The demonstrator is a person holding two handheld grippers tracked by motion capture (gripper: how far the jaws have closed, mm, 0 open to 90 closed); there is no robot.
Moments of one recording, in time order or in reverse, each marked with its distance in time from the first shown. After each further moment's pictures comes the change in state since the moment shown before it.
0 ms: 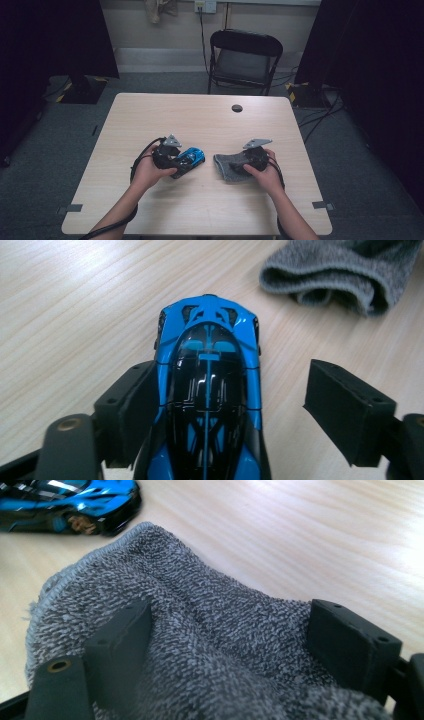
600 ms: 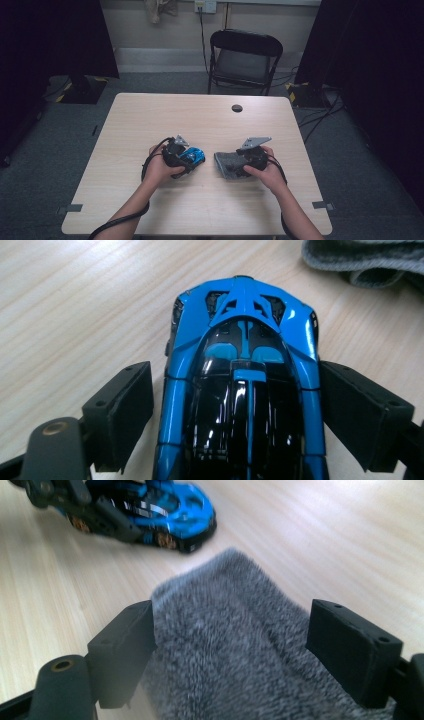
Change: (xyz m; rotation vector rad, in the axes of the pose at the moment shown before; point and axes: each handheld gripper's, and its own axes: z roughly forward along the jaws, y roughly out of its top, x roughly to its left) left arm 0.009 0.001 0.044 0.058 0.053 -0.019; right arm 0.014 0.015 -0.015 -0.032 0.165 -0.146
